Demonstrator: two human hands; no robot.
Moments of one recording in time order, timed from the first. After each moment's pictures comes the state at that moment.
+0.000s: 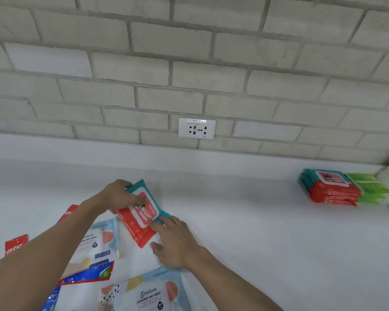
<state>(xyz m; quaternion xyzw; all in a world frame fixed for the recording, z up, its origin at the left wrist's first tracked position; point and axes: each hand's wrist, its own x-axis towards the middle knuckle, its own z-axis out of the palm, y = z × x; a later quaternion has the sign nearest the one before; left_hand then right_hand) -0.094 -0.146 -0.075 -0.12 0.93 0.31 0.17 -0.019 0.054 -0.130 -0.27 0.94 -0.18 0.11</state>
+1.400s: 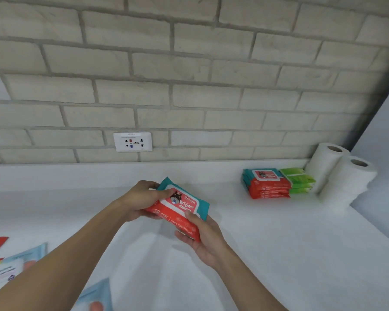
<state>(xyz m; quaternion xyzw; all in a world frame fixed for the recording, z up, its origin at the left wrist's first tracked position) -0.079 0.081 -0.017 -0.04 0.79 0.58 0.19 -0.006 0.256 -0.083 0.16 0.47 -0.86 0.13</state>
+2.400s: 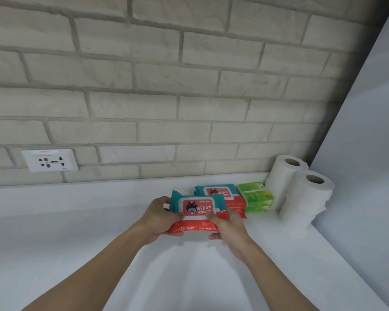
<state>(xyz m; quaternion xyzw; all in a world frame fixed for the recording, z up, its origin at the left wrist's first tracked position) -0.114 0.314 -0.031 -0.04 0.76 0.61 0.21 -0.074 0.501 -0.068 0.13 0.70 -0.70 -0.02</state>
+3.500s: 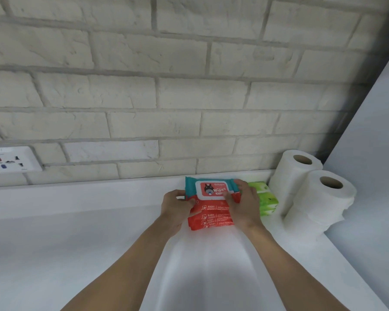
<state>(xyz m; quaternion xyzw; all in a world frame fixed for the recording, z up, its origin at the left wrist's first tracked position) -0.191 0.421 -0.070 -0.15 0.67 0.71 0.14 -0.174 0.596 -0.101 0.16 0.88 -0.42 -0.17</state>
